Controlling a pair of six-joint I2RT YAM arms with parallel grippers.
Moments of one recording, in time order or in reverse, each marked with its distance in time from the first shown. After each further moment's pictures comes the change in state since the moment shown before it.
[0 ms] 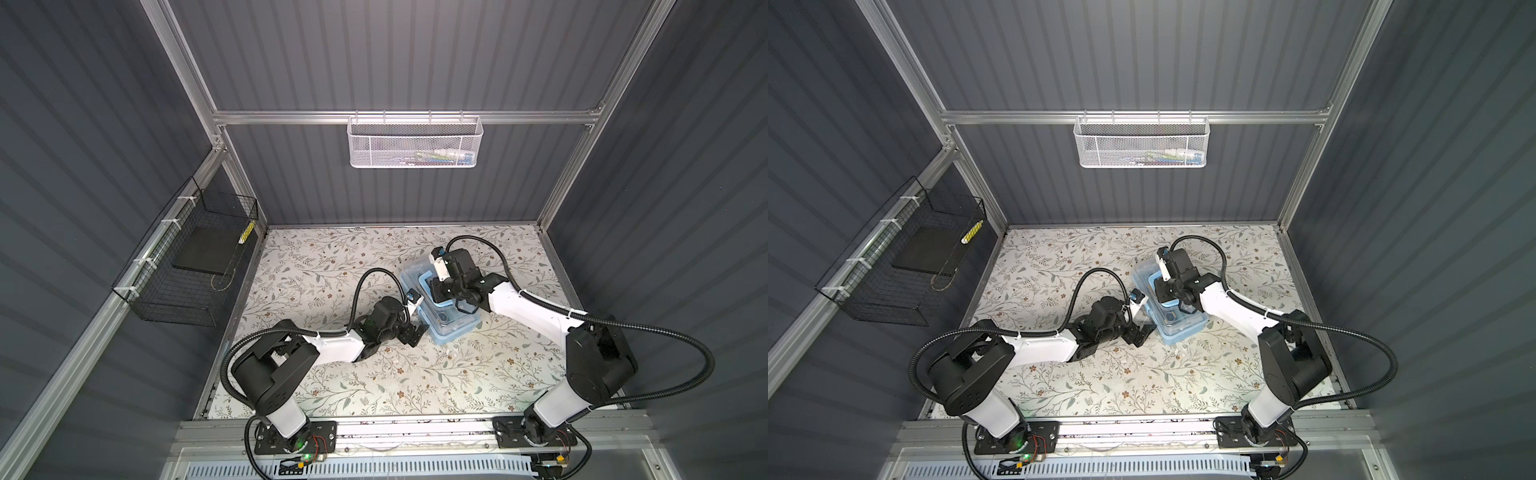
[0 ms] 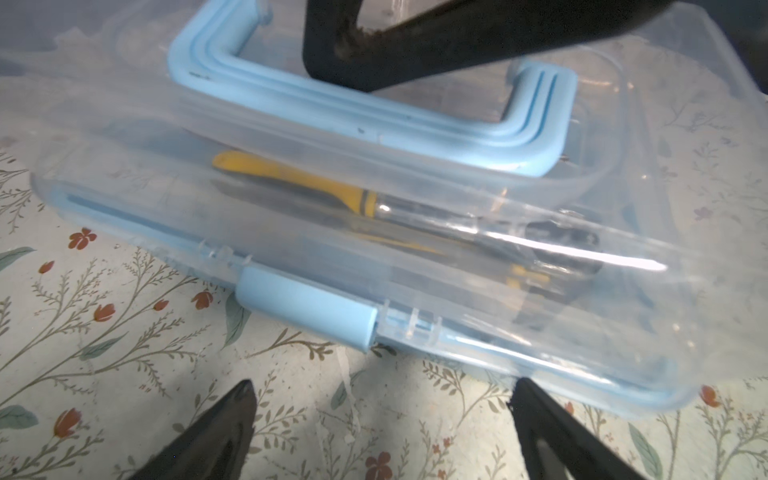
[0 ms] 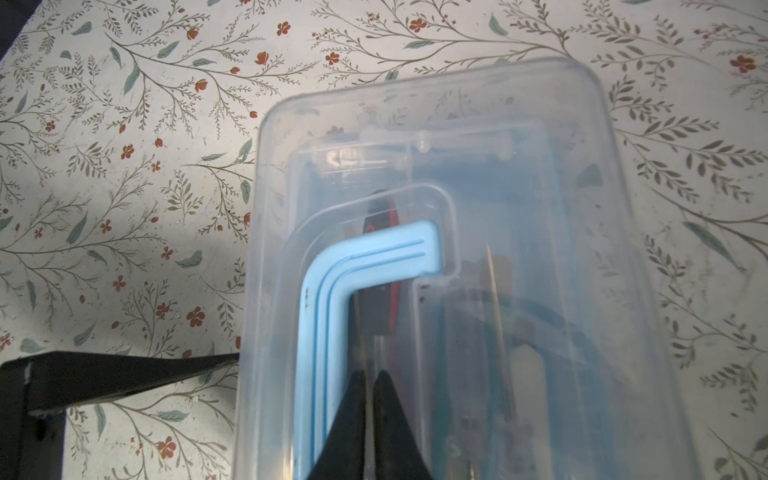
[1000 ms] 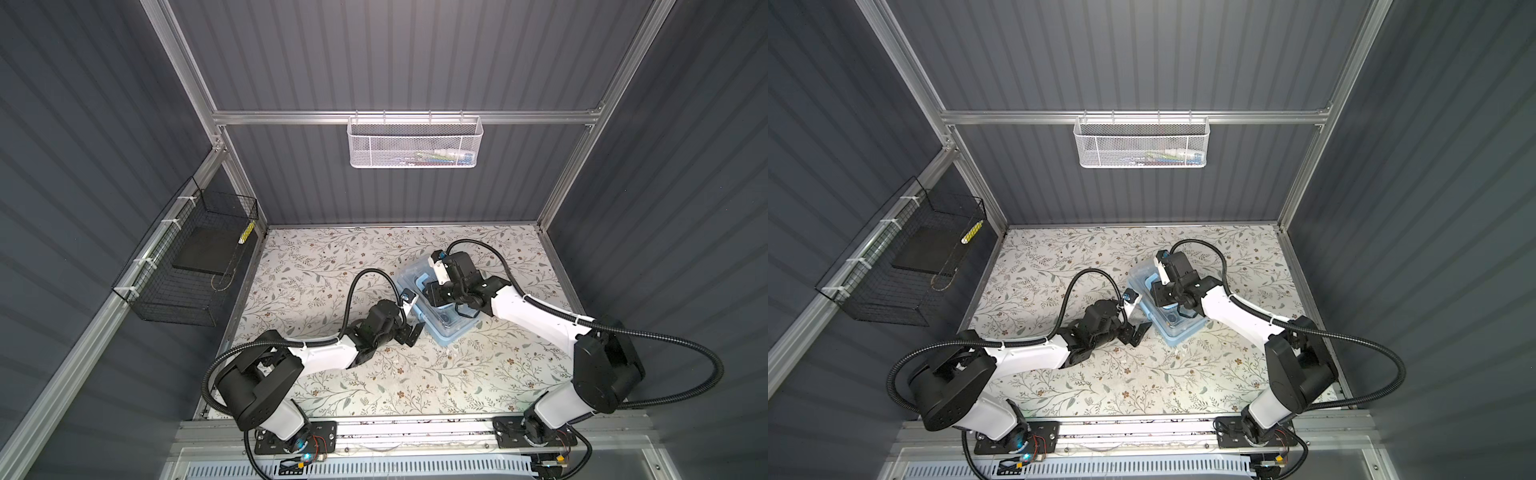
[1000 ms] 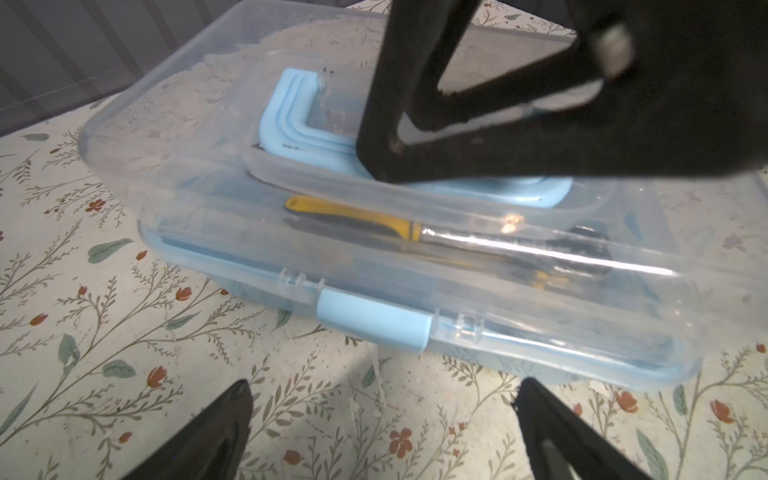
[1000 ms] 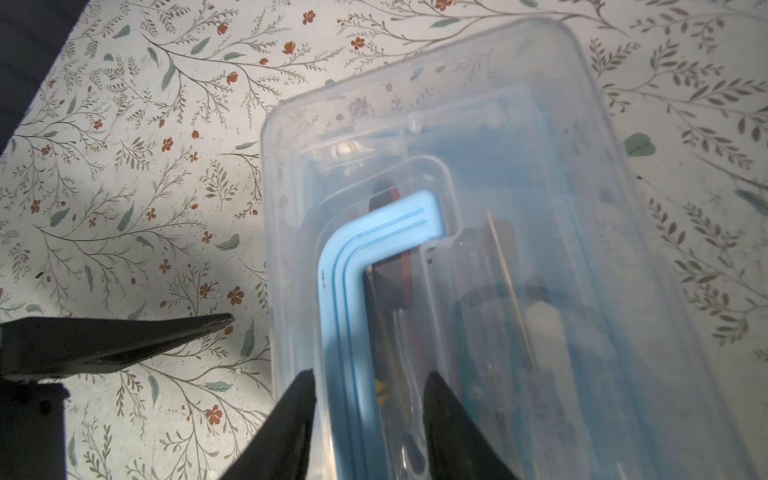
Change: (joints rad) left arm -0.017 -0.112 -0.064 -0.013 -0.129 -0.016; right arm 0.023 -0.051 -0.011 -0.029 -0.016 0.071
